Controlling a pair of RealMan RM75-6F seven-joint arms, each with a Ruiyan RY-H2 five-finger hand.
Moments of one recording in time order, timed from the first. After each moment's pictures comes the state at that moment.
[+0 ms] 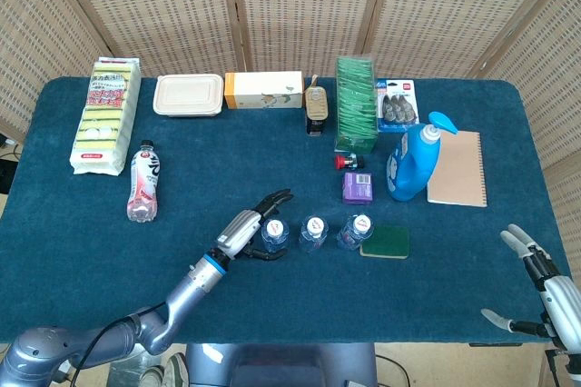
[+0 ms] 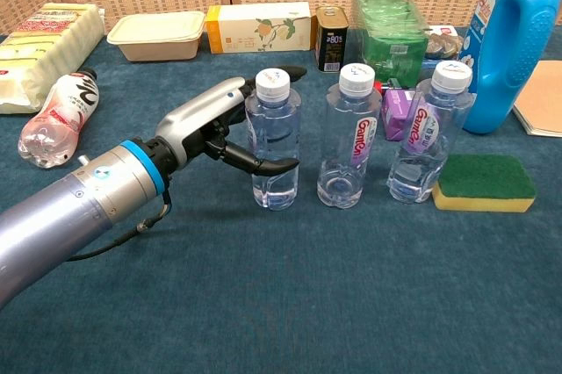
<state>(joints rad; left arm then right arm) -0.74 -1.95 -0.10 -1.05 1.55 1.13 -0.62 0.05 -0.97 -0.08 -1.57 -1.75 1.63 0.64</state>
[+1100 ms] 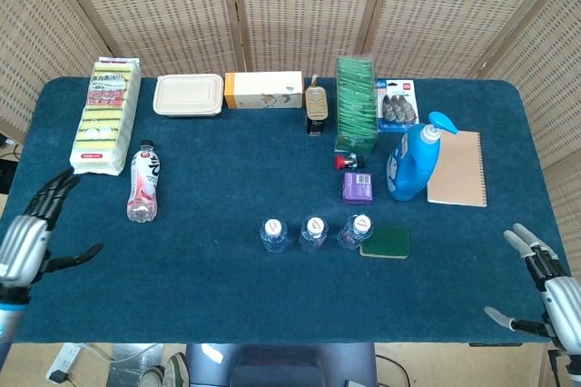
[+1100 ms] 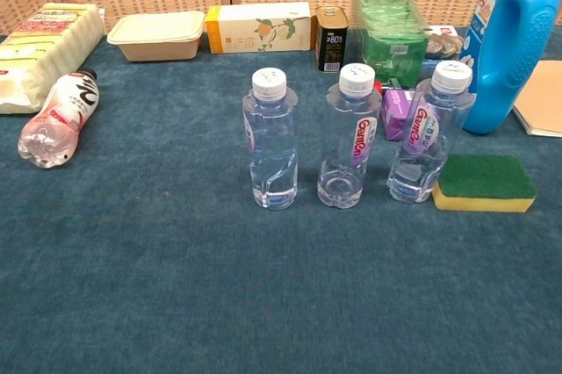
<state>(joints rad) -0.23 -1.09 0.06 -1.63 1.56 1.63 -0.32 0.03 -0.98 -0.06 -1.61 -1.71 1.64 0.49</state>
